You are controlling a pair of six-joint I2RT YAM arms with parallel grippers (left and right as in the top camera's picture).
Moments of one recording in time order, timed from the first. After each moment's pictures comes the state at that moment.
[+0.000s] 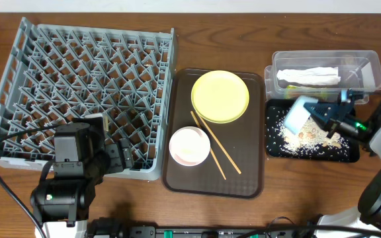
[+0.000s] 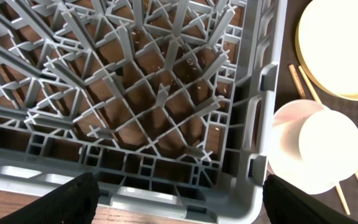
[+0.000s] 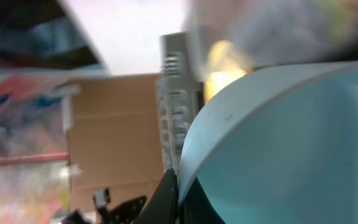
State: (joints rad) left arm 0.01 0.79 0.86 -1.02 0.10 -0.17; right arm -0.53 1.74 0.85 -0.36 -1.34 0.41
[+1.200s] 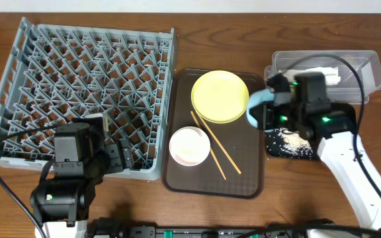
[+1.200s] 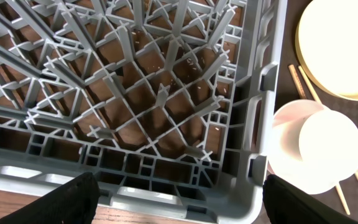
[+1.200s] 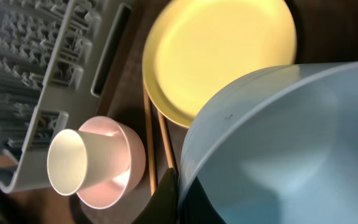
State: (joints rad) left arm 0.01 0.79 0.86 -1.02 0.10 -0.17; right arm 0.21 1.36 0.98 -0.56 -0.47 0.20
